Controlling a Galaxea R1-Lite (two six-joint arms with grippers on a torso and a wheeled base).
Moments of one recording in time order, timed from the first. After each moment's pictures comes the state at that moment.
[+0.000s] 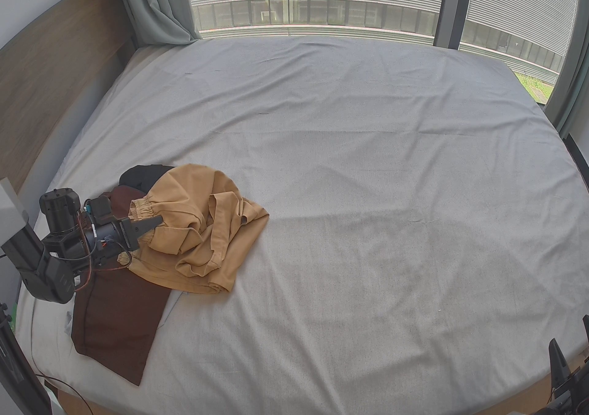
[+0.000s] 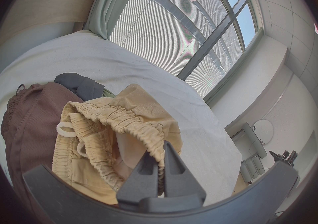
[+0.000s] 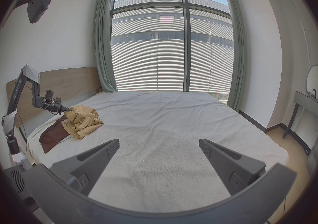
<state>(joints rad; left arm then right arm) 0.12 2.02 -0.62 -1.13 -0.73 -0.29 0.00 0.02 -0.02 0.00 0.02 -0.01</state>
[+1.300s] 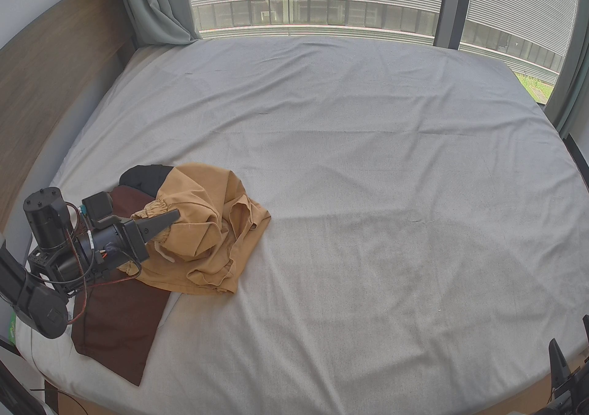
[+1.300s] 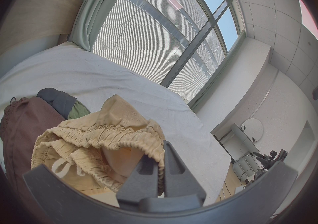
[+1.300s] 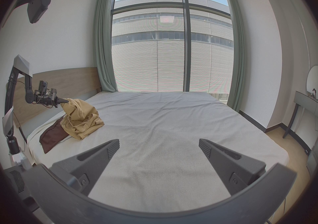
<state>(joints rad) -0.09 1.77 -0.40 -1.27 -0.61 -0.37 0.00 0.02 -0.02 0.00 0.02 -0.01</state>
